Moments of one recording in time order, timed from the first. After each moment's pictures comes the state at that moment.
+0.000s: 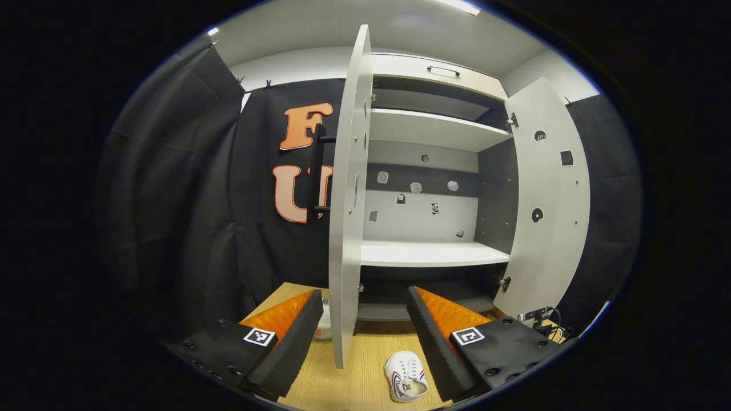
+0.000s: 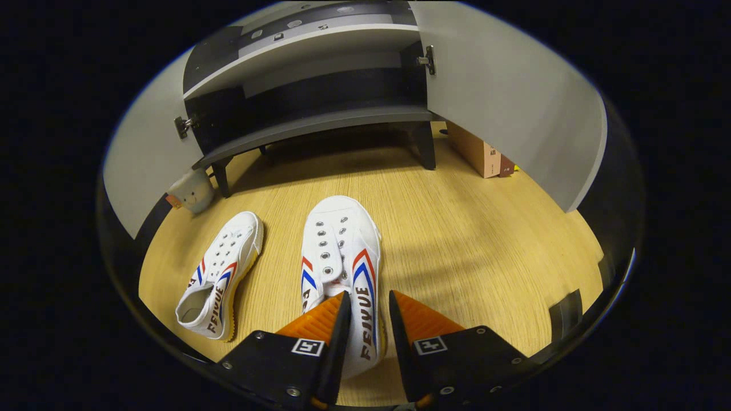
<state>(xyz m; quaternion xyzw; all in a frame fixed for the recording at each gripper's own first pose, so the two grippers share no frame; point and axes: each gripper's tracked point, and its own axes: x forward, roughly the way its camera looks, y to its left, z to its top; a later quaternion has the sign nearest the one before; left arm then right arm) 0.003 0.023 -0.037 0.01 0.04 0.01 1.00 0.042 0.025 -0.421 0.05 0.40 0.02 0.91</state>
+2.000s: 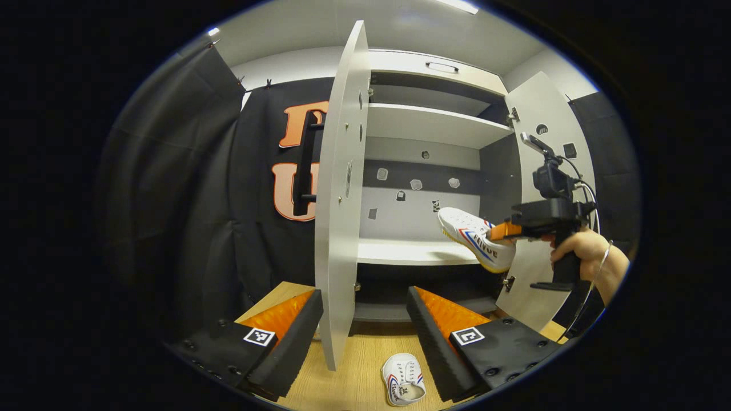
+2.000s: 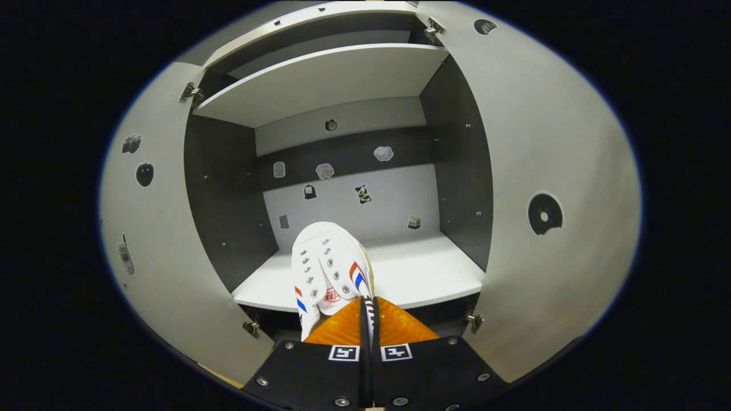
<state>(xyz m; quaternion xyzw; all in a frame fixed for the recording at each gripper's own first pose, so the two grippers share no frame) 0.020 0.018 -0.050 0.02 0.04 0.02 1.00 0.243 0.077 0.000 0.05 0.12 0.04 0.99</state>
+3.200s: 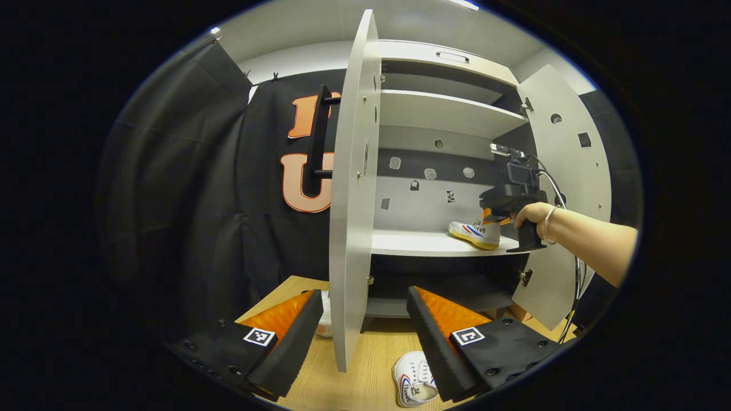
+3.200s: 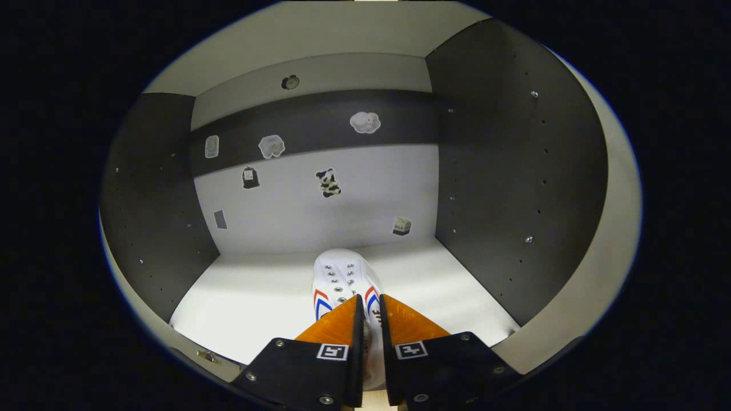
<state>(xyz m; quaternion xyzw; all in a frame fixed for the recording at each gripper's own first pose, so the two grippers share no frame) 0.037 0.038 -0.073 0.01 0.05 0.04 1.00 0.379 0.058 -0.028 0.03 0.18 -0.03 0.98</state>
